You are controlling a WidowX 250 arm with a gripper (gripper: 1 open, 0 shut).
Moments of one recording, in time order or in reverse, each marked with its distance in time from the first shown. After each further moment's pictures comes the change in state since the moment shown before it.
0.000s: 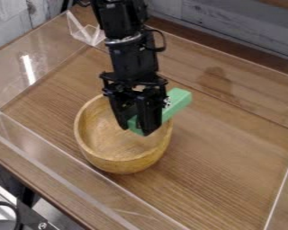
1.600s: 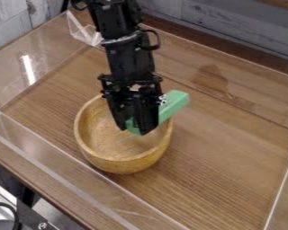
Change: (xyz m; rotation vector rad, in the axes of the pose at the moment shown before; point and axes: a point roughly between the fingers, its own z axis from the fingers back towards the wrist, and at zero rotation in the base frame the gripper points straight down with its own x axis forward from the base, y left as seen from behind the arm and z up) arm 0.001 0.004 -0.002 -0.058 0.031 -0.012
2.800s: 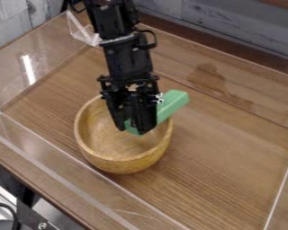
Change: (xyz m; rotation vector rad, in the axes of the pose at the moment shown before) arm -0.001 0.002 -0.002 -0.045 0.033 -0.016
